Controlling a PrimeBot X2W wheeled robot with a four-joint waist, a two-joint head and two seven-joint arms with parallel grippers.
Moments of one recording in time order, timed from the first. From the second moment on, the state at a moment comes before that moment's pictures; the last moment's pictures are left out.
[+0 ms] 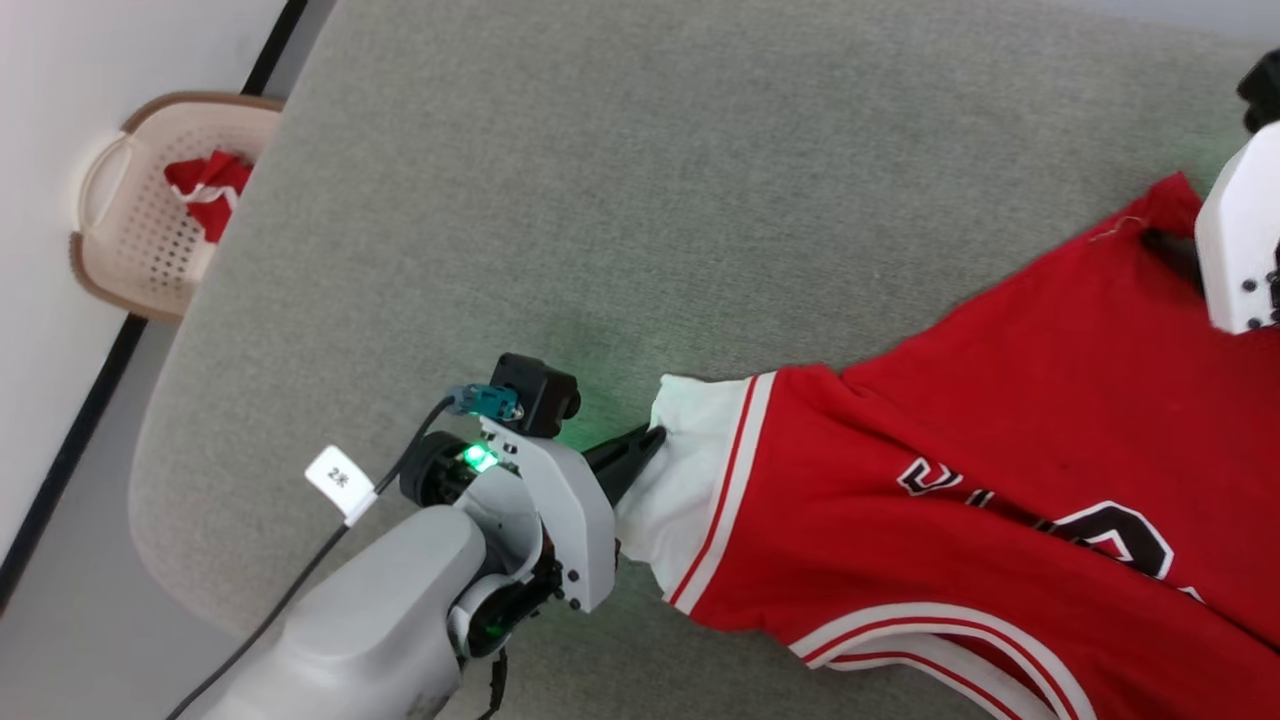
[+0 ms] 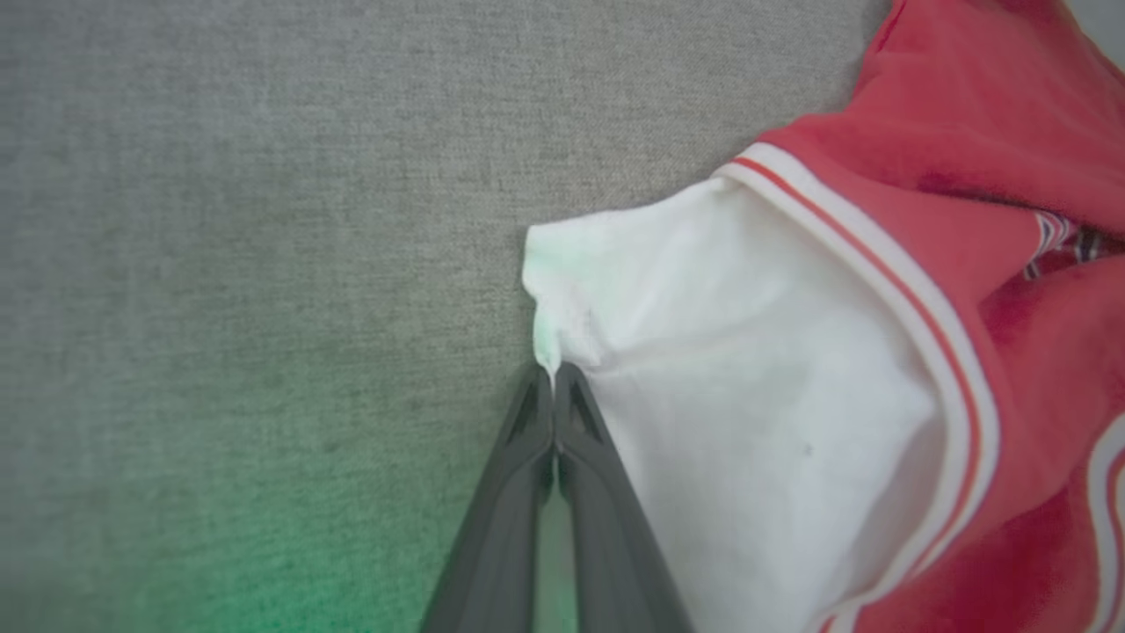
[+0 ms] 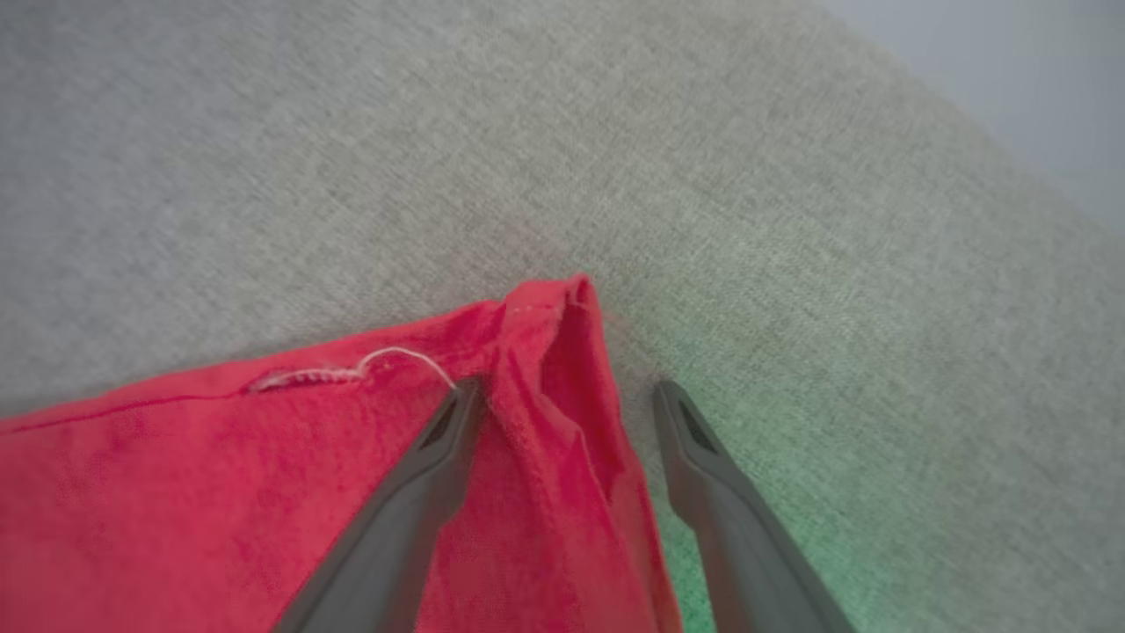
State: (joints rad) left arm -0.71 0.37 -0.93 0.48 -0.96 -0.06 0.09; right arm -1.09 -0.62 0.79 0.75 0.79 0.13 0.62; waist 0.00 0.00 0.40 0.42
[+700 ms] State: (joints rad) left arm -0.84 0.55 -0.90 0.48 -1.00 -0.04 0.32; right arm -1.21 -0.61 0.89 0.75 0.95 0.13 0.55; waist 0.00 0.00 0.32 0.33
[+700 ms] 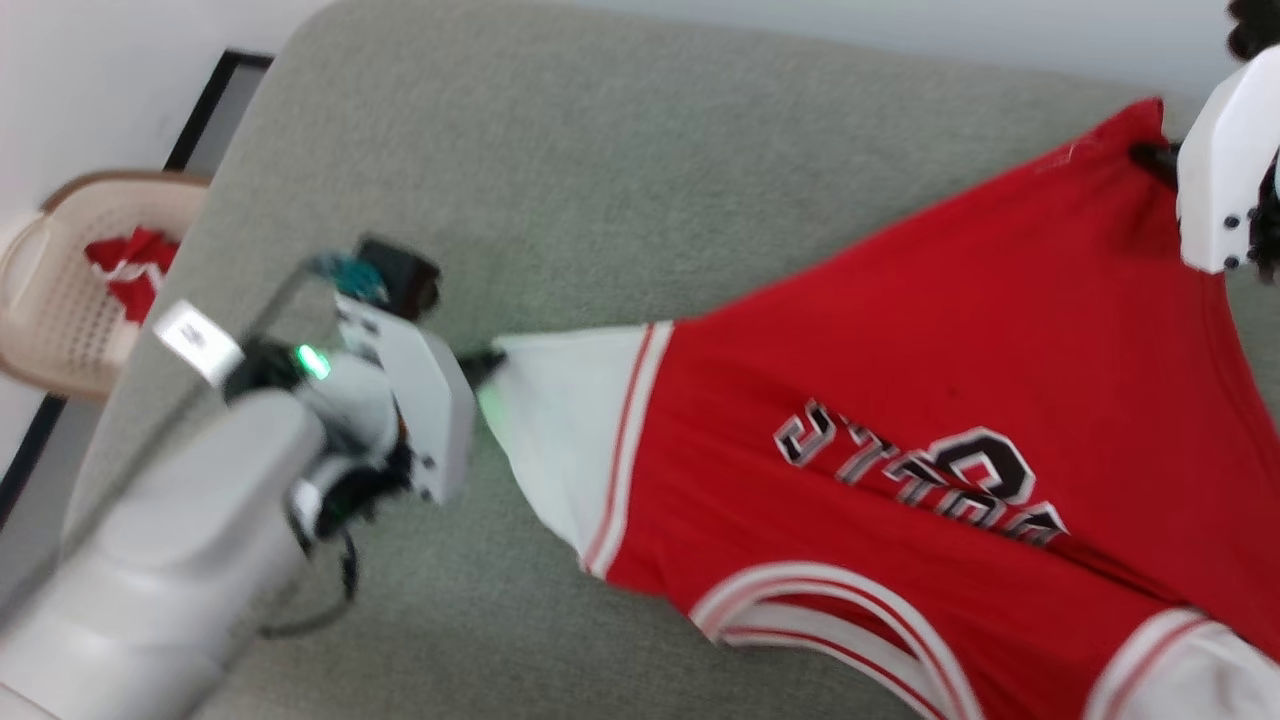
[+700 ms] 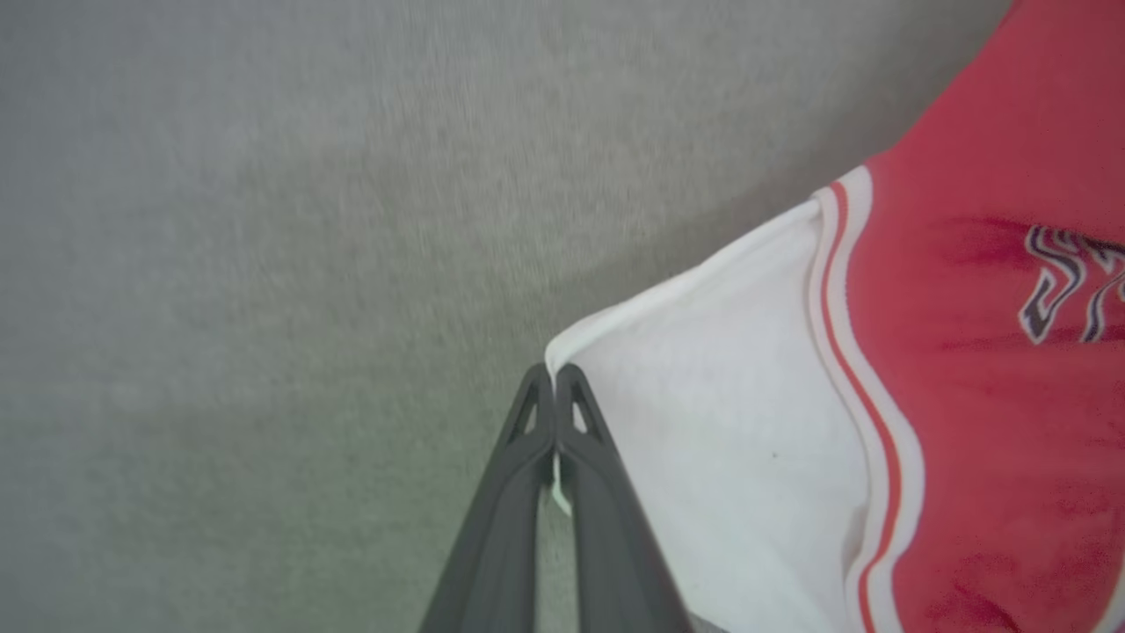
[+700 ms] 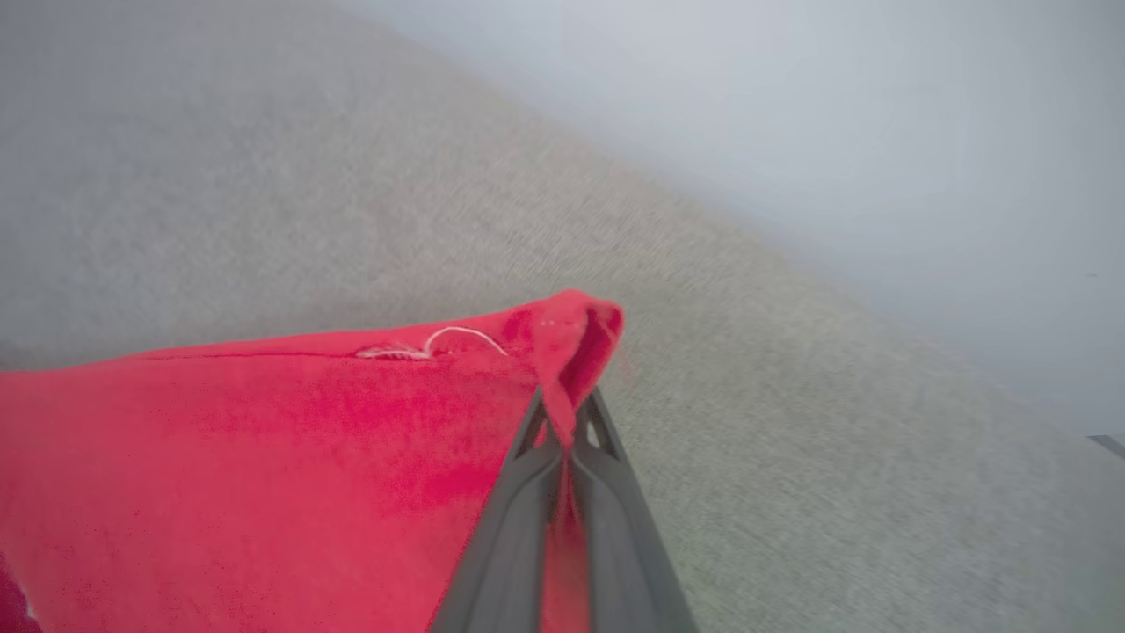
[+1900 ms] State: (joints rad) left arm -1.60 0.62 -0.86 0.67 -0.80 -0.11 0.45; right arm -1.43 -0.51 0.57 0.76 0.86 0.13 0.29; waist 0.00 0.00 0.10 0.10
